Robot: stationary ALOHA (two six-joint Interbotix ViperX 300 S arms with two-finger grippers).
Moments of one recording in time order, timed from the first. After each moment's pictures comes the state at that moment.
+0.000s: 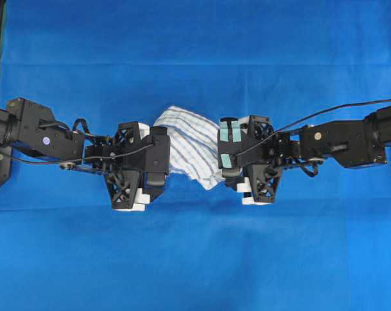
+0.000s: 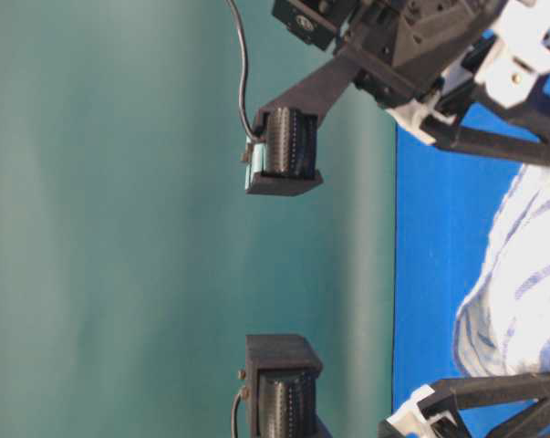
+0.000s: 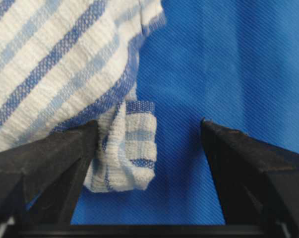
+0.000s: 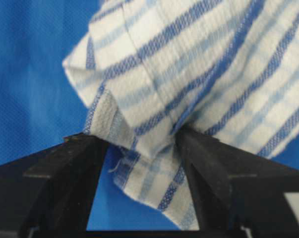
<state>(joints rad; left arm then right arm) -0.08 0.11 0.81 -0.03 -0.07 -0.01 0.04 0.21 0.65 0.00 0.08 0.04</state>
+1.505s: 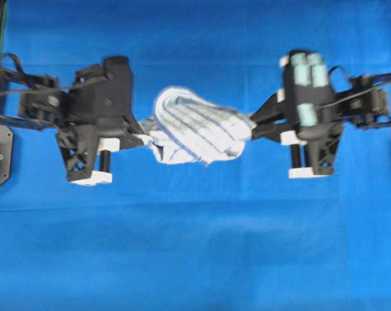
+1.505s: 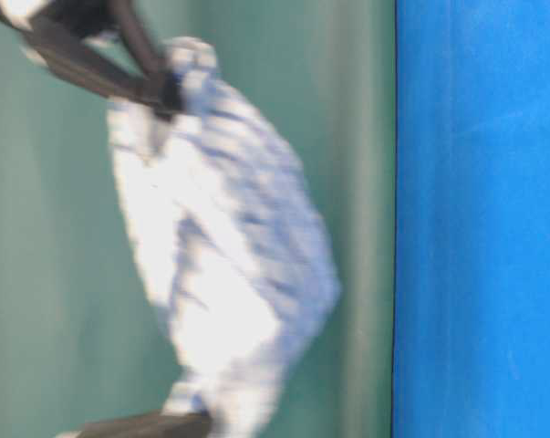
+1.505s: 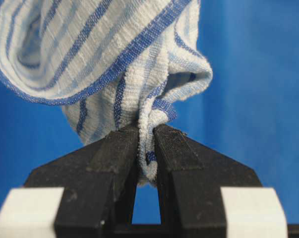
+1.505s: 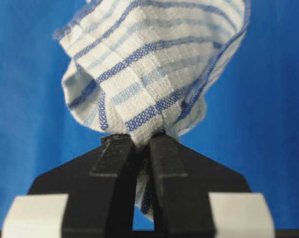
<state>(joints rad) -0.02 -0.41 0.55 -0.03 0.57 -0.01 0.02 -0.38 0.50 -0.12 0.54 0.03</state>
